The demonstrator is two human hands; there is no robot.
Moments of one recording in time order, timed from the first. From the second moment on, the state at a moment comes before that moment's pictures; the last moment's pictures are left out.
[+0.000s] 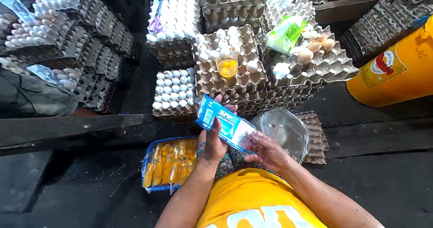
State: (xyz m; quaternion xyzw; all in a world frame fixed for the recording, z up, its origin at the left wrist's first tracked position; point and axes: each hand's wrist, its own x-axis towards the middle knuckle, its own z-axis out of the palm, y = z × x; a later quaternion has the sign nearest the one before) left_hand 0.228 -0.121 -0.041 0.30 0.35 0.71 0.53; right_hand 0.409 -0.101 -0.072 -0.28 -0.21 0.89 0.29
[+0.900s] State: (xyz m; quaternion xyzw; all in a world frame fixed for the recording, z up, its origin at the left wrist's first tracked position) left_hand 0.189 -0.126 -0.025 0.14 0.28 0.85 0.42; right_hand 0.396 -0.106 -0.093 -0.25 -0.60 0.66 0.38
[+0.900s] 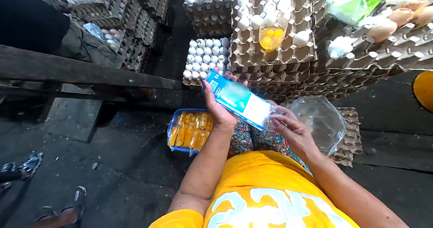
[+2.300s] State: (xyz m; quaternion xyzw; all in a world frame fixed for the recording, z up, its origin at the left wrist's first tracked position) left_hand 0.215 -0.120 -0.057 -0.03 0.37 0.75 0.55; right_hand 0.396 -0.081 -0.089 -0.20 -0.78 0.39 0.44
